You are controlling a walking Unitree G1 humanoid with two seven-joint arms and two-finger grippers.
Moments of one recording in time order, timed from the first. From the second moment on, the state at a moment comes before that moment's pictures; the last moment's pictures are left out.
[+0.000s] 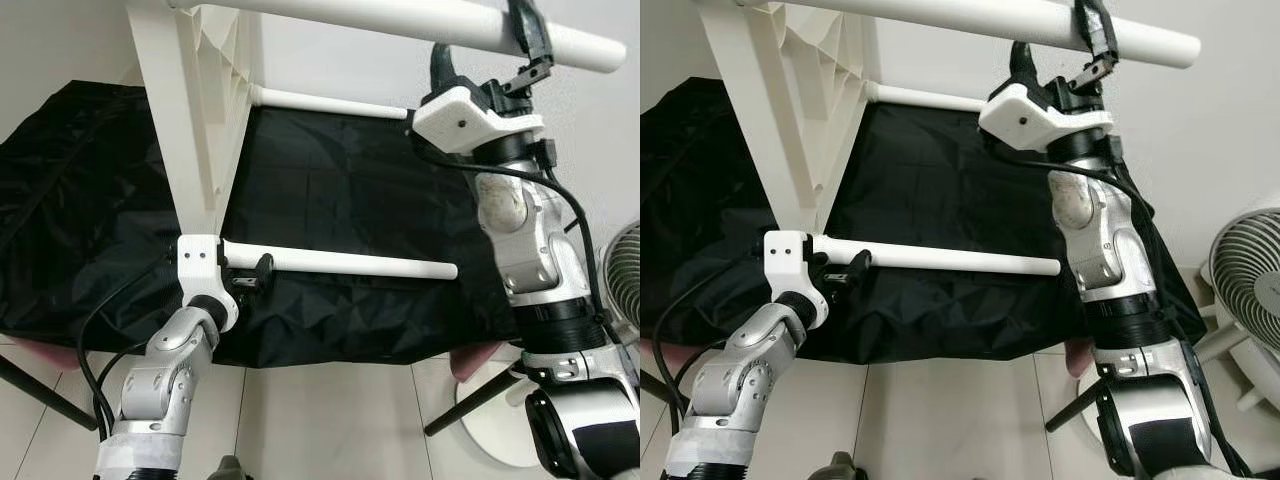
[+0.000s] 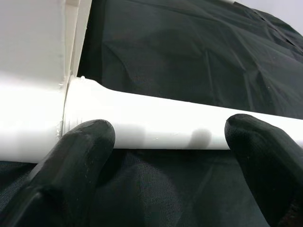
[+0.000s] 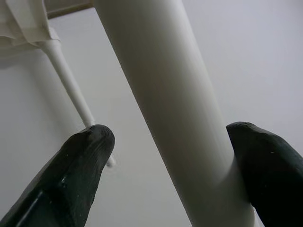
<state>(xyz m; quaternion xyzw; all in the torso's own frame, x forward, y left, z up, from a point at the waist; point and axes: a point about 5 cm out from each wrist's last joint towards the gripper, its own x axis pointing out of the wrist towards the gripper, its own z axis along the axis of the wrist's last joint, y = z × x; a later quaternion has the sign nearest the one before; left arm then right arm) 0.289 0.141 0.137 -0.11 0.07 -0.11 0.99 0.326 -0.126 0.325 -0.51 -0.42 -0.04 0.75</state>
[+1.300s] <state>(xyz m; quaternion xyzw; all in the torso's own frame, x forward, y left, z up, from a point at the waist) 0.301 0.129 0.138 -0.12 0.08 -0.10 0.99 0.328 -0.105 0.365 -0.58 -0.37 0.09 0.72</state>
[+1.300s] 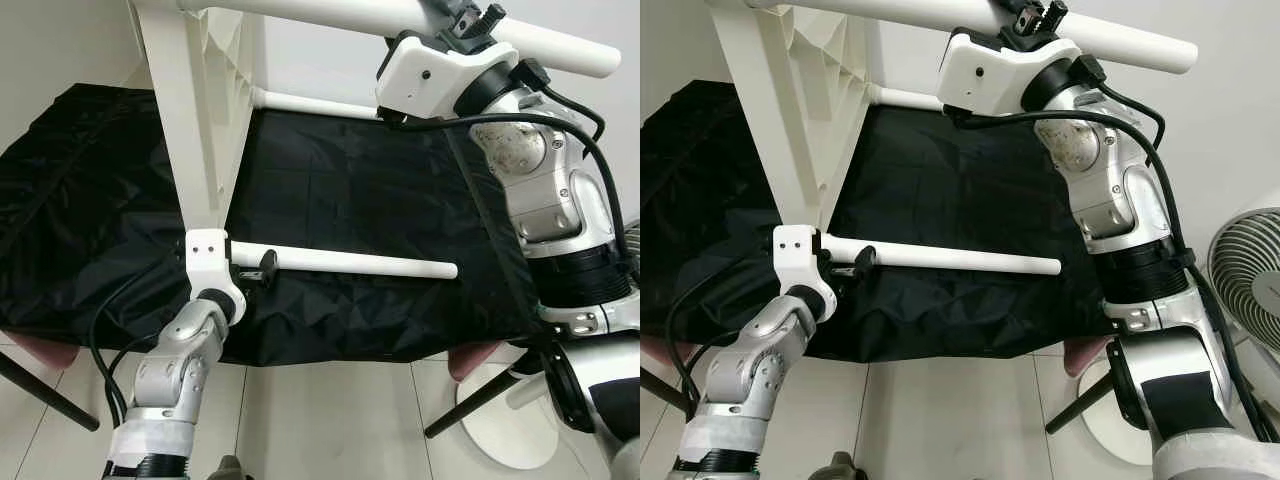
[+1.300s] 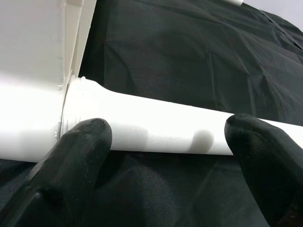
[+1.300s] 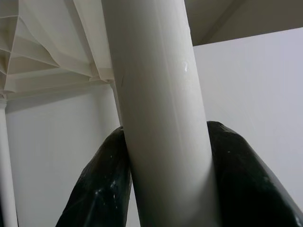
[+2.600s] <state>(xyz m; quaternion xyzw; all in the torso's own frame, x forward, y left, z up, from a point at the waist) 0.354 0.101 0.154 -0.22 0.16 -0.11 0.96 0.327 -0.131 0.363 -0.56 -0.32 0.04 0.77</state>
